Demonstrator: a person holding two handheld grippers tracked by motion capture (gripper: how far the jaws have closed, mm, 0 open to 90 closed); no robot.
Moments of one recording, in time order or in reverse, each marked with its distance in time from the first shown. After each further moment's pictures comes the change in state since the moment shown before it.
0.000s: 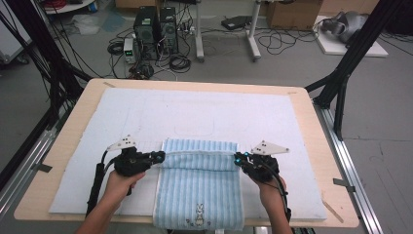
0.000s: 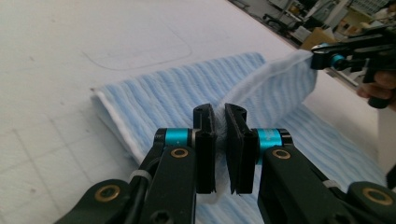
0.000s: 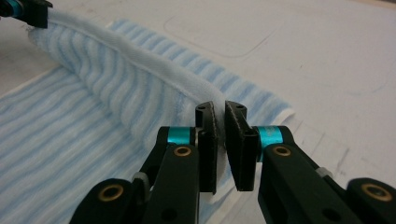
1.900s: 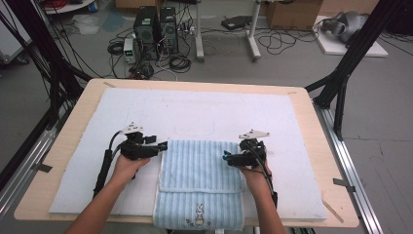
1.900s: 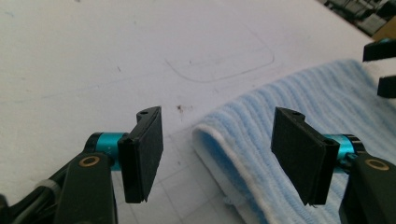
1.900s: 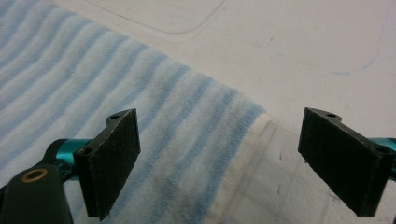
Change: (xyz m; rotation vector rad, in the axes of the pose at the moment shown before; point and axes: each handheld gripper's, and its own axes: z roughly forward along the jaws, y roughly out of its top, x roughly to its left) left arm 0.043 0.020 0.037 0.079 0.226 -0.019; right arm -0.022 0.014 0.062 0.161 -0.164 0.086
